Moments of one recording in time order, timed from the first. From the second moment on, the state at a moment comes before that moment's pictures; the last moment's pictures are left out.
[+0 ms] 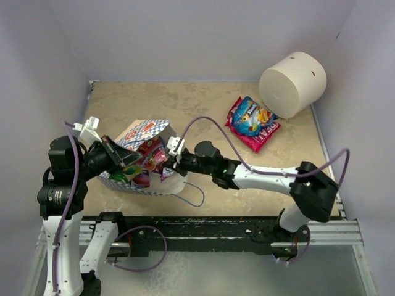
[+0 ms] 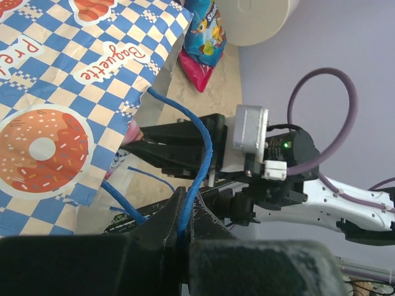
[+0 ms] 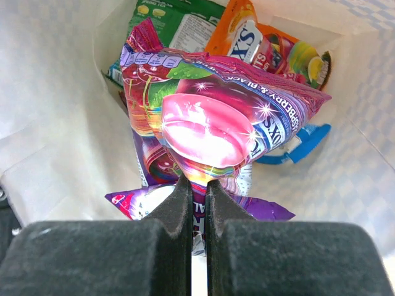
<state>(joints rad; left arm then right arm) 0.03 0.66 1.15 -0.96 0.64 -0.75 1.05 1.61 0.93 0.46 -0.19 -0.11</state>
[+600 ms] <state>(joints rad) 0.03 0.69 1.15 -0.97 0.61 -0.75 1.05 0.90 0.85 0.01 0.18 -0.19</state>
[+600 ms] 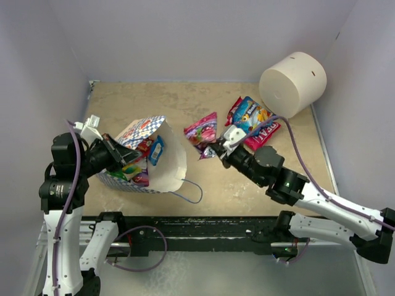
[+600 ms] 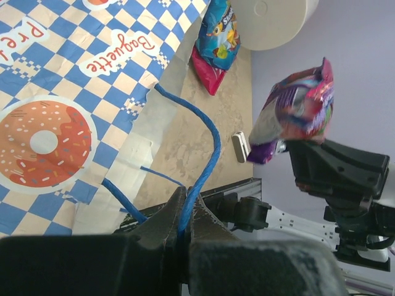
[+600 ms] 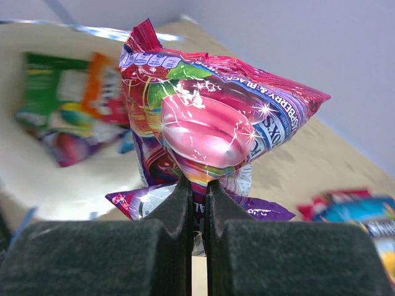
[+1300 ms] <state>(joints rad) 0.03 0.76 1.15 -0.92 0.67 -0.71 0.29 1.57 1.30 -0.26 0.39 0.32</state>
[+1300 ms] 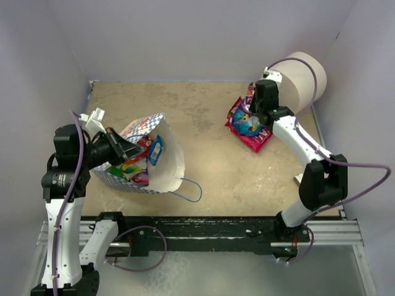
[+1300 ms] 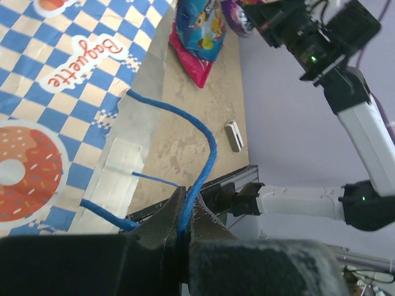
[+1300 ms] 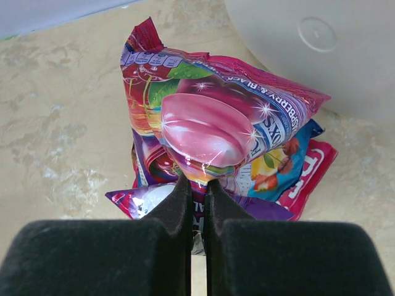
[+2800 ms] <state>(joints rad) 0.03 0.62 0.96 -0.72 0.82 -0.77 0.28 1.40 1.10 -0.25 0.11 0.32</state>
